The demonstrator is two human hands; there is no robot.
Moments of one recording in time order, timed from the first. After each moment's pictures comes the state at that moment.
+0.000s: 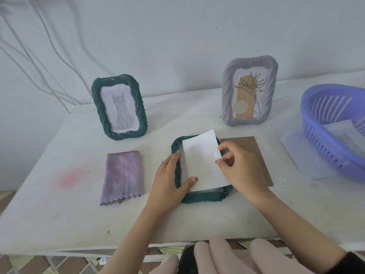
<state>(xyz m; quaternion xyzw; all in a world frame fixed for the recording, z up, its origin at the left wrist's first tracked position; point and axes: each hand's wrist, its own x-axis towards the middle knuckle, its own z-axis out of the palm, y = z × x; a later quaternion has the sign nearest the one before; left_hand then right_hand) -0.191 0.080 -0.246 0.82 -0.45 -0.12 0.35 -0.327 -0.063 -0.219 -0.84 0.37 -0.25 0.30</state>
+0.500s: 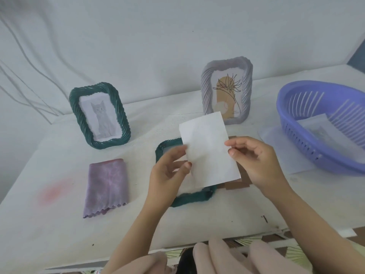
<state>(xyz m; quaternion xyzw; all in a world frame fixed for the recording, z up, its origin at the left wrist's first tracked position) -0.227 0.049 -0.200 0.66 -0.38 -0.25 0.60 -0.378 -0.082 -0.185 -0.68 0.31 -0.37 0.56</state>
